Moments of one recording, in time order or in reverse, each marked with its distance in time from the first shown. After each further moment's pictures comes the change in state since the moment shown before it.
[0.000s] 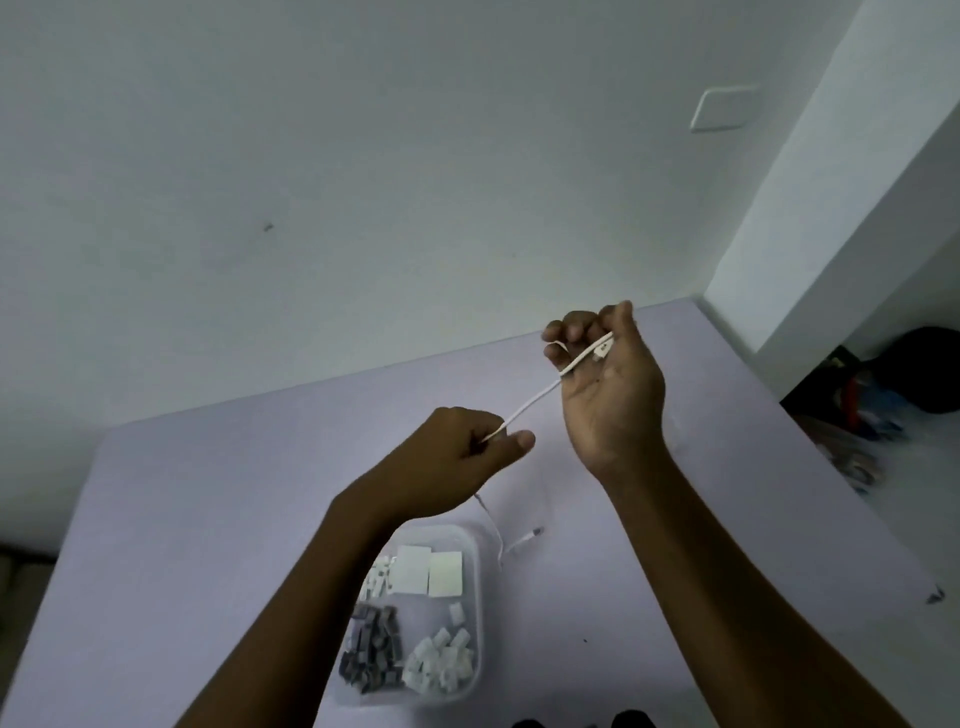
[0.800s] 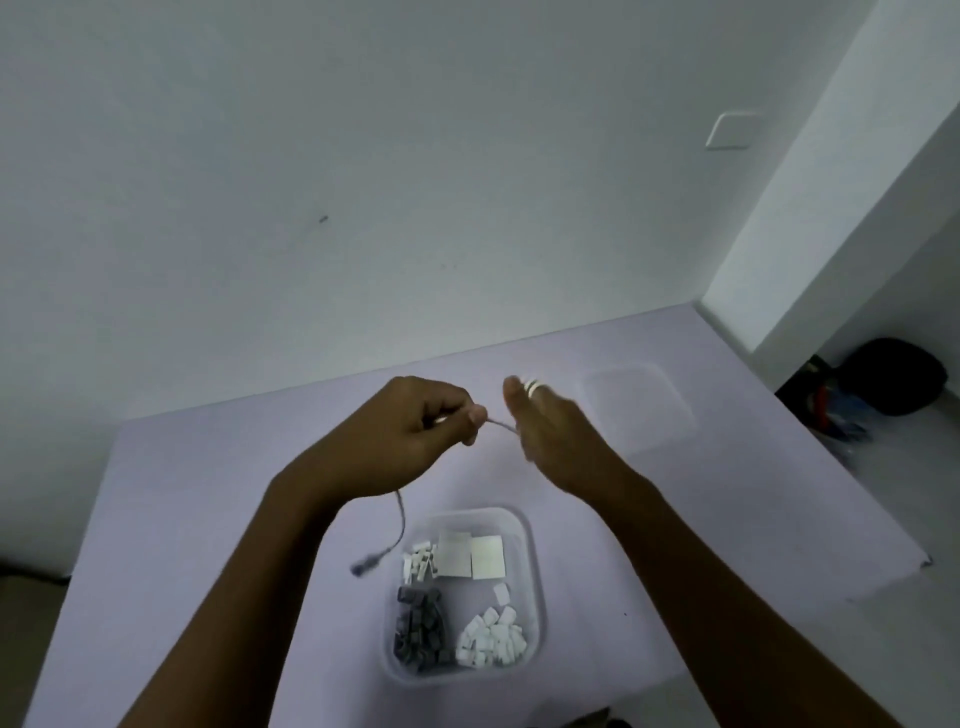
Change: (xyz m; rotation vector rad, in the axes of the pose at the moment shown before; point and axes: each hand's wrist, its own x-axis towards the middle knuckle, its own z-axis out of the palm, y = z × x) left_hand -0.094 -0.042 -0.104 0.022 -0.033 0.129; right_hand -0.067 0.089 0.056 -1.308 -0.175 0.113
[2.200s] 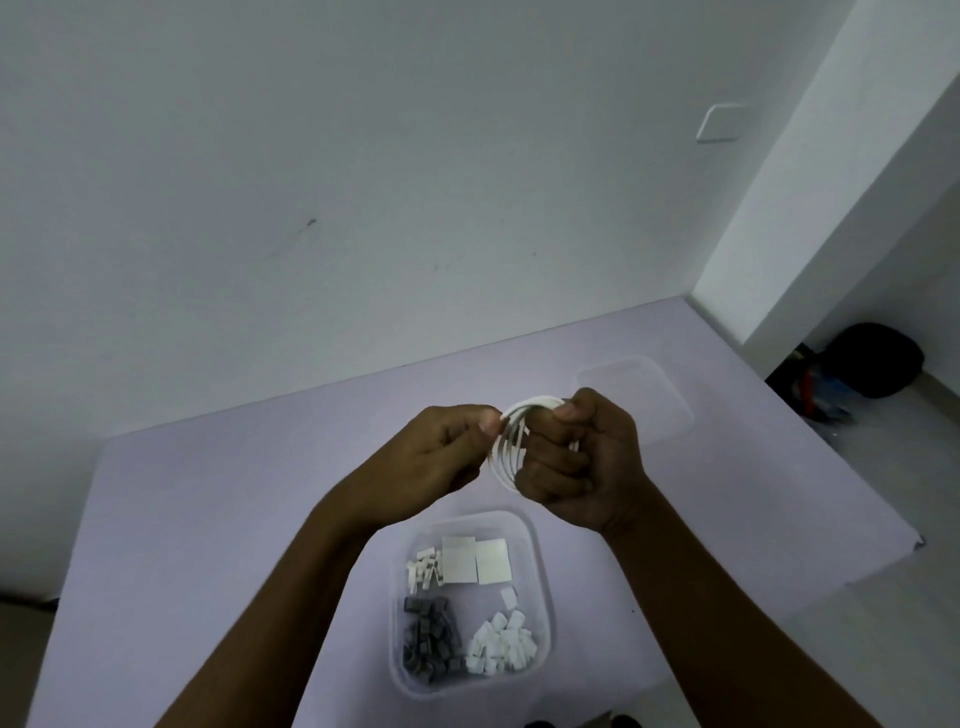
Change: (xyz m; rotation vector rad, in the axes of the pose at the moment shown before) left_hand 0.004 -0.013 0.019 -0.382 -0.083 0.048; right_hand -0.008 -0.006 0.002 1.440 -0.845 0.107
